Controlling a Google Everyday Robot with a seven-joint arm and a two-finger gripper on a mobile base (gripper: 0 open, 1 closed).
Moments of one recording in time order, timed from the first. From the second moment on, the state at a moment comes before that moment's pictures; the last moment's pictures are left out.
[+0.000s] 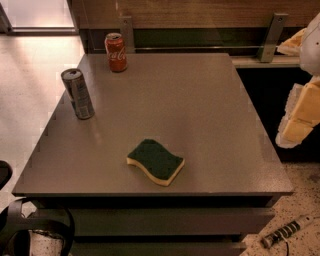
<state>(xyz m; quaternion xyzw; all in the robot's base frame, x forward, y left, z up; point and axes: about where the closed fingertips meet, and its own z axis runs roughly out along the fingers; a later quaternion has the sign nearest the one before) 0.438 -0.211 0.995 -0.60 0.78 -0.06 0.19</state>
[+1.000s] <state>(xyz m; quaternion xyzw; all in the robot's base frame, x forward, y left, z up) 0.444 -0.210 0.971 -0.60 0.76 0.01 0.25</state>
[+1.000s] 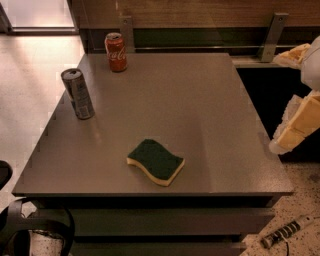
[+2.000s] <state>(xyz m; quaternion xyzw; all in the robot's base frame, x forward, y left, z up) 0.459 -0.163 0.891 -0.58 0.66 0.22 0.42</state>
